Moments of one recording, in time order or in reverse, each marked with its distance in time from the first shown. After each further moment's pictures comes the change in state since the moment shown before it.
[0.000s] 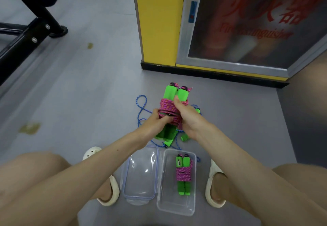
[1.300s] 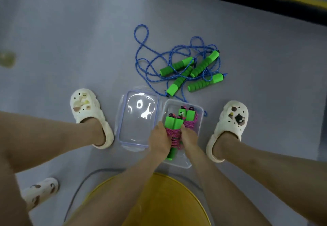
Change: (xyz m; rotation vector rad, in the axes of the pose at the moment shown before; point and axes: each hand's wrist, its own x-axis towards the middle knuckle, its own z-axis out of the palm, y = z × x) left_hand 0.018 -0.247 0.119 0.646 0.212 -0.305; right_hand 0.076 0.306 -0.105 -0.483 0.369 0.380
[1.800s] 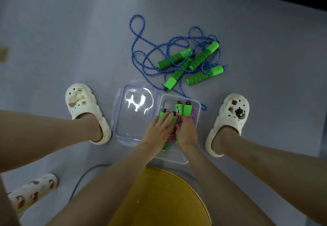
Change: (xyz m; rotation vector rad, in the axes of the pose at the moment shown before) left_hand 0.012 -0.024 0.003 0.765 -0.054 0.679; right_hand -0.028 -0.019 -0.011 -0.560 0.140 -0.422
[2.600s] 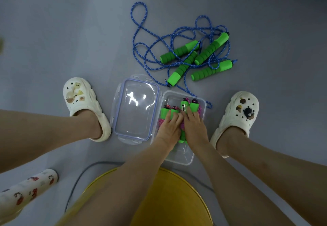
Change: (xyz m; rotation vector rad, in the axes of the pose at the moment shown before) left_hand 0.032 0.025 0.004 0.342 -0.206 0.028; right_hand 0.027 0.032 0.000 -0.549 -0.082 -0.462
